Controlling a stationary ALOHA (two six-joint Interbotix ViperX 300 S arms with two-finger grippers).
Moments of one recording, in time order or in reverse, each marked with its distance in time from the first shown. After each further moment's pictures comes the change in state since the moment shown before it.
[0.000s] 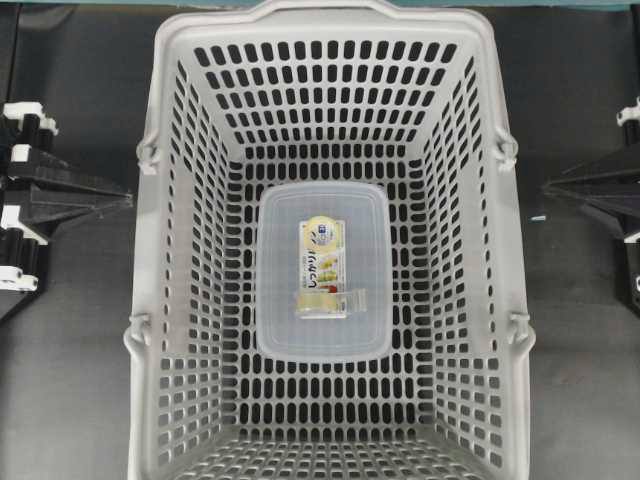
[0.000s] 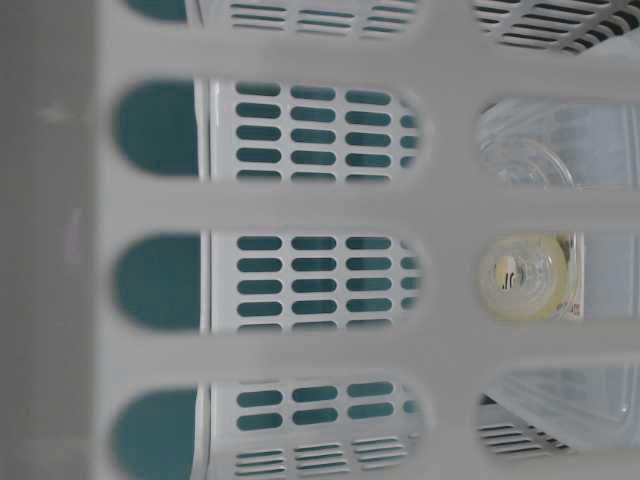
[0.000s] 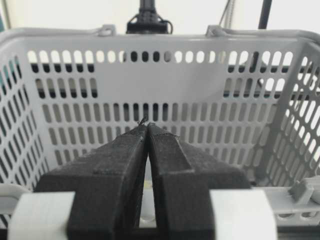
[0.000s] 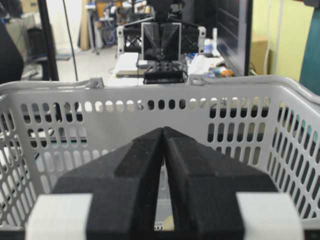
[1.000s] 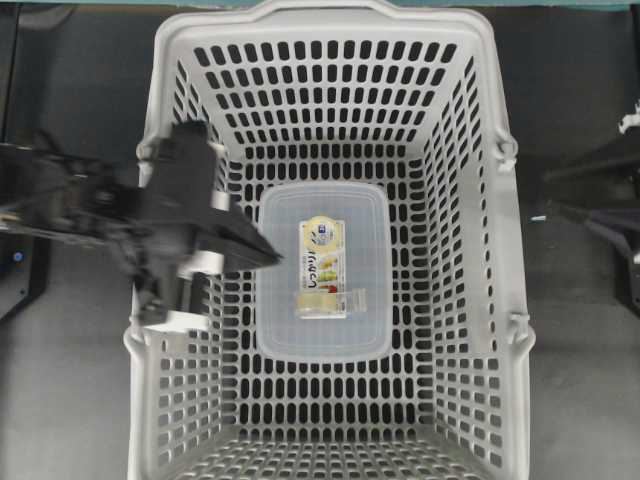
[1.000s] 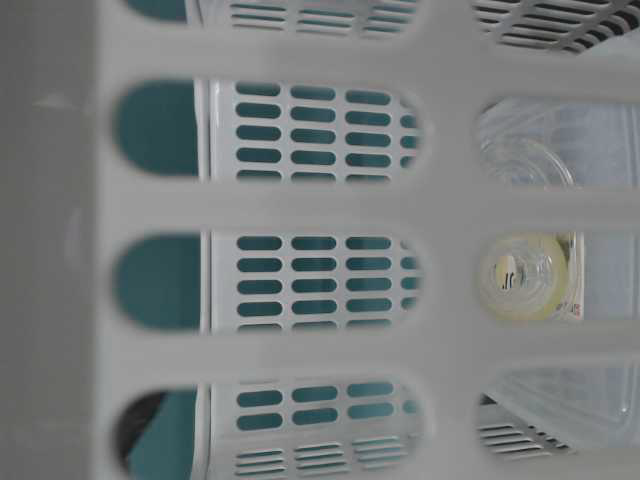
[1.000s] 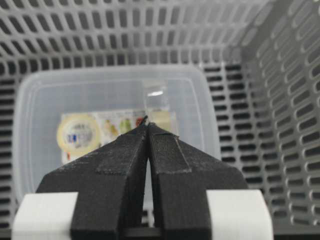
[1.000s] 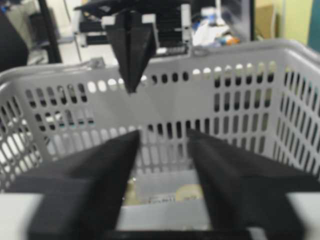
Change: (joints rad) left arm -0.101 0.655 -0.723 0.038 0.815 -0.077; right arm -0.002 -0.041 -0.002 0.017 0.129 0.075
